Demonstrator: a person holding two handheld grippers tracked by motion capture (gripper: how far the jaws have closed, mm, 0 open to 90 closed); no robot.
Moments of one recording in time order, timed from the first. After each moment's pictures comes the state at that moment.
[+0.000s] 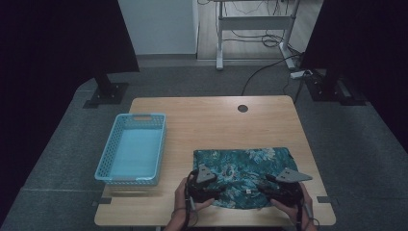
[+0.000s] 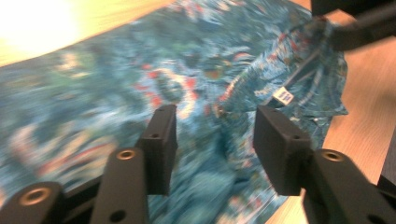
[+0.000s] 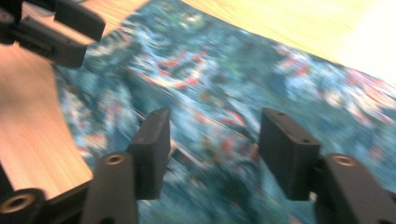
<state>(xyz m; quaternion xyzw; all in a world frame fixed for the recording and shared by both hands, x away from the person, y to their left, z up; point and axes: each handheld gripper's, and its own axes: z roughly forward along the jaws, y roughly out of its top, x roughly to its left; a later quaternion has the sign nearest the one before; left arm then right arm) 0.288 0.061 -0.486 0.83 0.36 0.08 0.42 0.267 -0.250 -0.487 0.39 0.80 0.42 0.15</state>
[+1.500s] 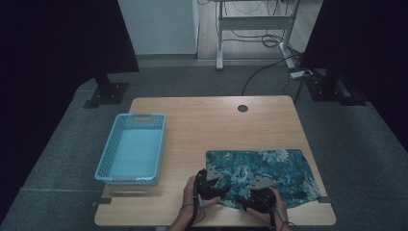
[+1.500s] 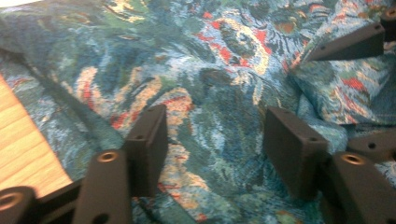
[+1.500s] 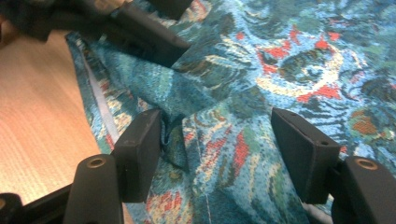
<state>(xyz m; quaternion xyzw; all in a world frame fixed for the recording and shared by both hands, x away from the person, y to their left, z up) 0.308 0.028 -0.533 0.85 0.35 0.10 0.39 0.267 -0.184 -0.532 0.38 0.84 0.36 0.12</state>
